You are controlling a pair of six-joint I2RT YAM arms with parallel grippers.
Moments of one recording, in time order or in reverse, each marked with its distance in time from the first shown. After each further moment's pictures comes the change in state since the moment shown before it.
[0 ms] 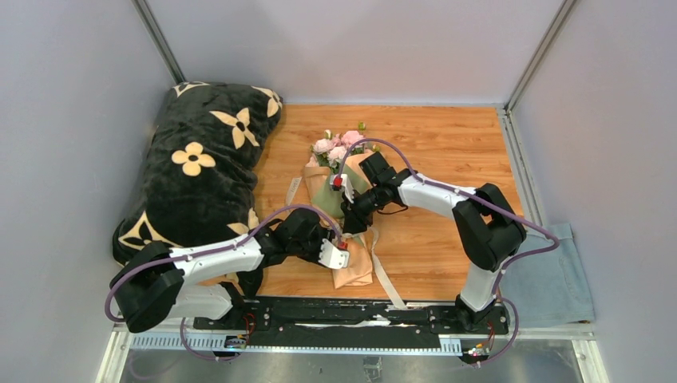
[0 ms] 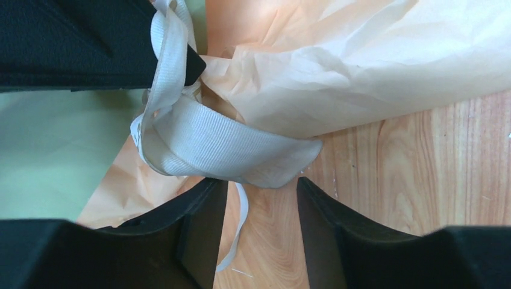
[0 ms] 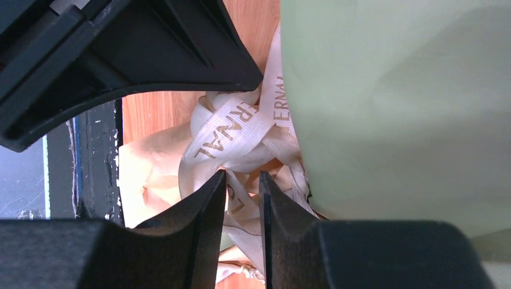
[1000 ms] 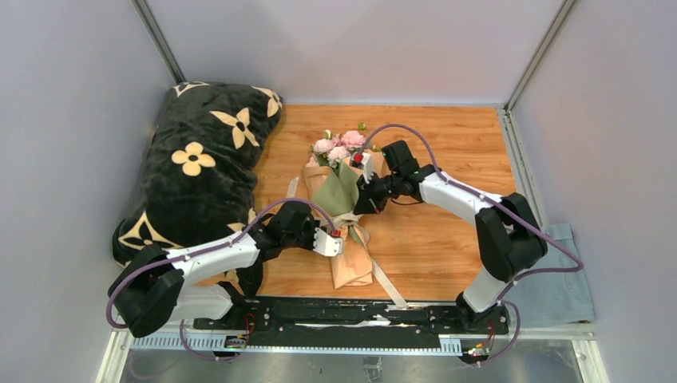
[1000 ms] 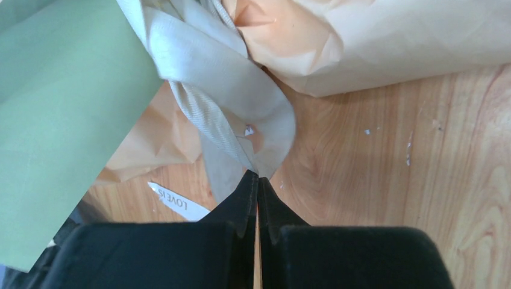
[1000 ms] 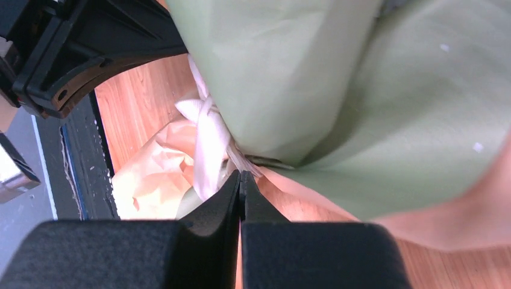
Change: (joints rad) left arm 0.098 -0.011 -0.012 0.048 -0.074 0.037; right arm -0.106 -0.110 -0.035 0.079 0.093 0.211
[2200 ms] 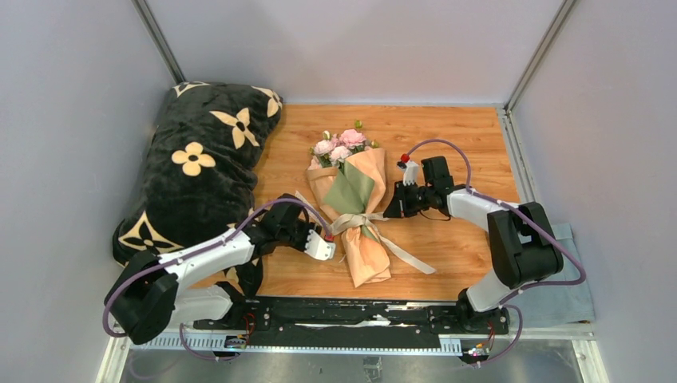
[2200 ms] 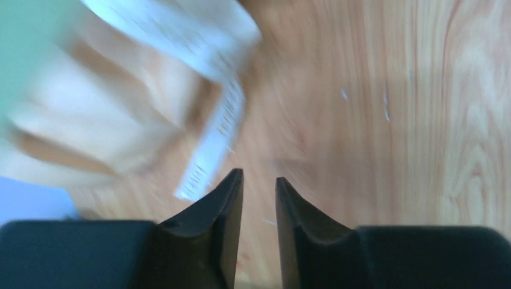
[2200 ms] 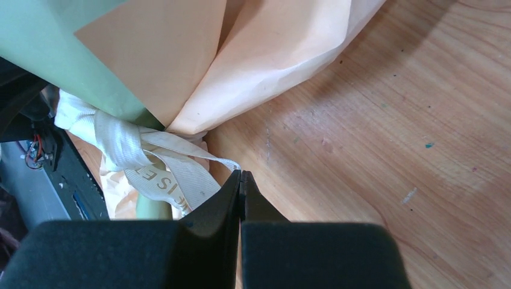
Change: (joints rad) left arm 0.106 -0.023 0.002 -0.147 0.084 0.205; right arm -0.270 -0.107 -0.325 0.238 0.076 0.381
